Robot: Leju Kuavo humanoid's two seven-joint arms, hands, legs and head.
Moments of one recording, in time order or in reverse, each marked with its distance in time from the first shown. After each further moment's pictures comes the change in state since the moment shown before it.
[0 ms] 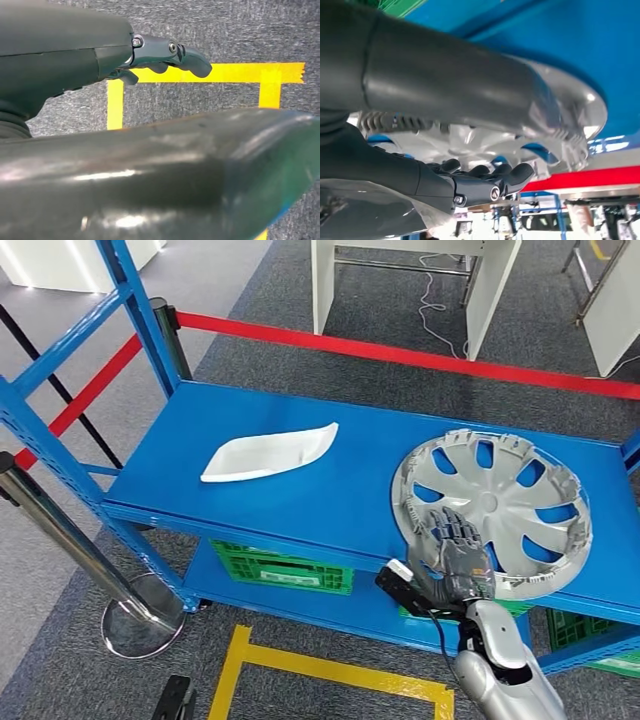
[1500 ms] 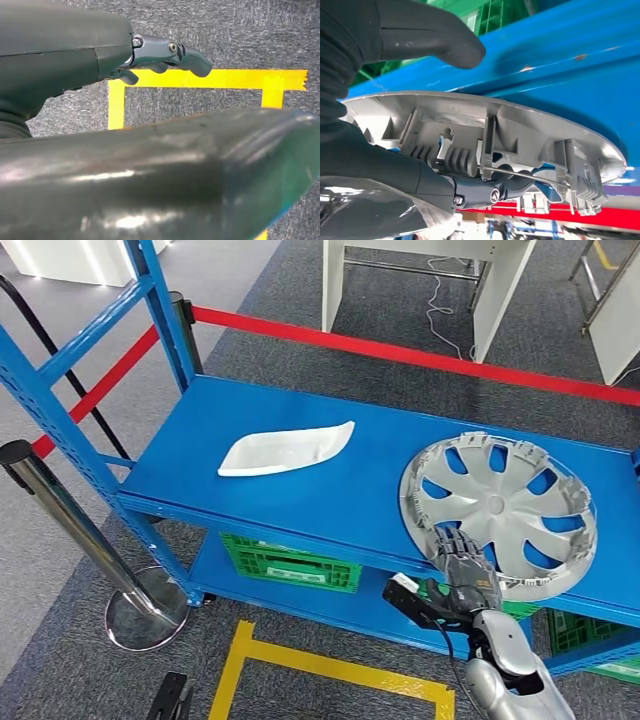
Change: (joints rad) left arm -0.001 -0.001 0.036 0.000 -0.037 -0.014 -0.008; right arm 0.033 -0.025 -0.043 0.005 0.004 0.132 -0.007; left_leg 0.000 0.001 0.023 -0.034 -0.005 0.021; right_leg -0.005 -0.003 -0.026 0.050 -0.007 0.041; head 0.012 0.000
